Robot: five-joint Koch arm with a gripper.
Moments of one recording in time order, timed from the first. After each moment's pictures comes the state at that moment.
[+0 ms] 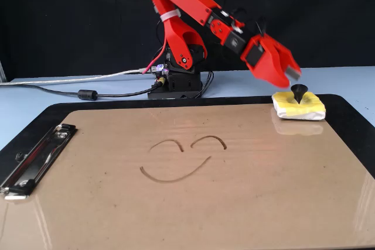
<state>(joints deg) -65.0 112.2 145.2 -4.0 -88.1</state>
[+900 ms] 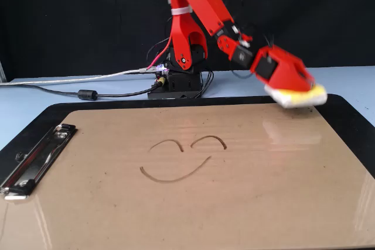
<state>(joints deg) -61.0 106.3 144.8 -21.3 -87.4</state>
